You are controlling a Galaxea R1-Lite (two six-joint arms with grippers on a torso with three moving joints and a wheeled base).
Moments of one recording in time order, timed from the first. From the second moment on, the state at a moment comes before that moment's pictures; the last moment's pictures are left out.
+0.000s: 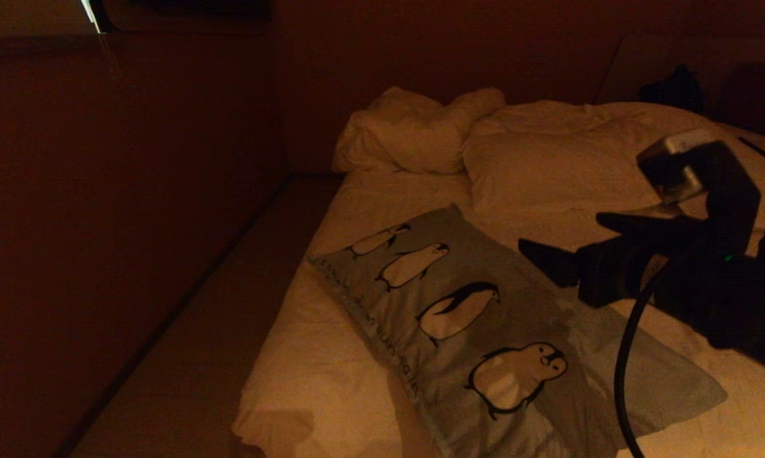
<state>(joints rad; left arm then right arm) 0.00 0.00 0.00 0.00 0.00 0.00 0.68 1.38 -0.82 -0.48 -0.38 -0.09</state>
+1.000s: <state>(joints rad) 0.00 0.00 0.00 0.00 0.00 0.00 0.63 1.30 -0.83 -0.49 -0.38 -0.04</state>
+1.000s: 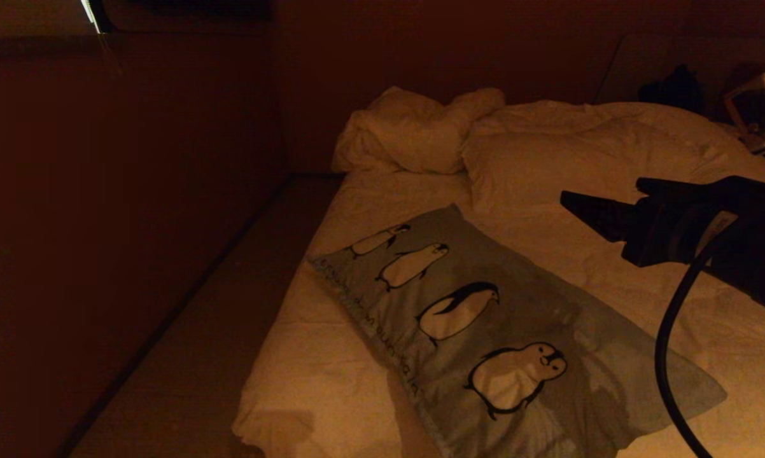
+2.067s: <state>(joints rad) 0.00 0.00 0.00 0.00 0.00 0.00 0.49 1.29 -0.91 -0.48 -0.47 0.01</state>
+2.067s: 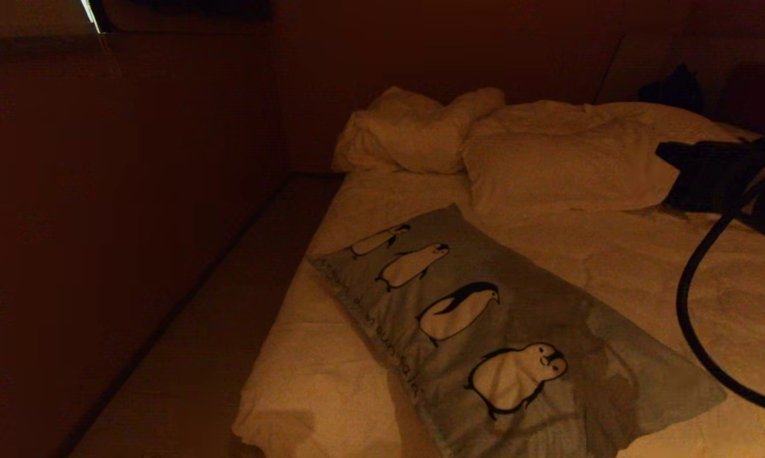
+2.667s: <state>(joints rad) 0.00 0.00 0.00 0.00 0.00 0.00 0.23 1.01 -0.86 -0.33 -0.54 0.05</state>
